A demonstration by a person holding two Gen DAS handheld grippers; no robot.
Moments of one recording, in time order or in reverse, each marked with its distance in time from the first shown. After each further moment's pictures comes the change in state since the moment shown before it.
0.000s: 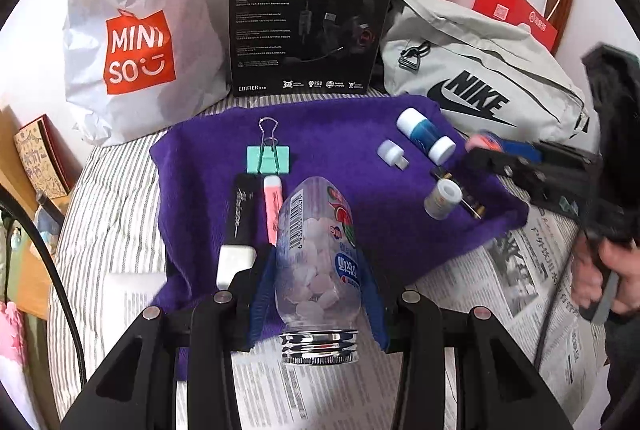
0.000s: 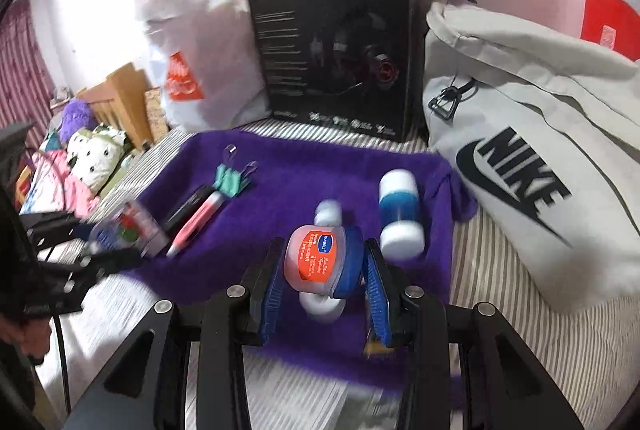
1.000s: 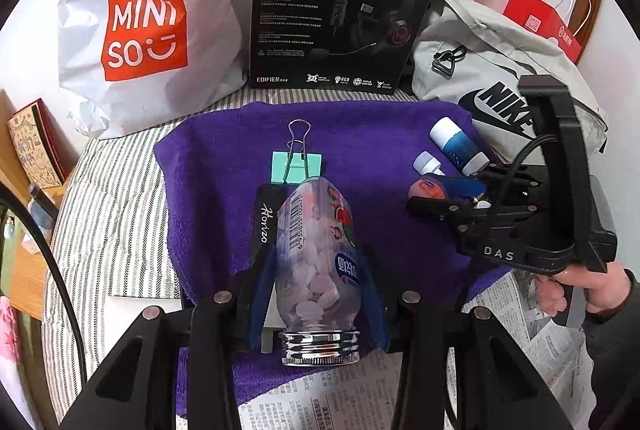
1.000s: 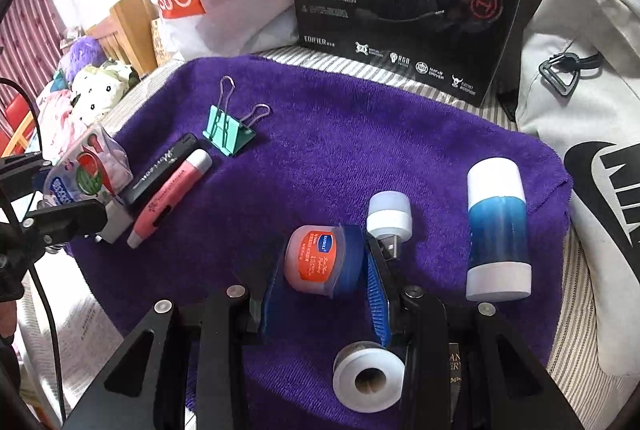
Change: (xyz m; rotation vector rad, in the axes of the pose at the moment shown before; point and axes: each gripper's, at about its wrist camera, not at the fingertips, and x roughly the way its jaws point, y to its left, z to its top) left arm 0.028 0.029 0.019 -0.052 0.040 -0.014; right arm 0.097 0.034 0.007 -0.130 0.223 0.048
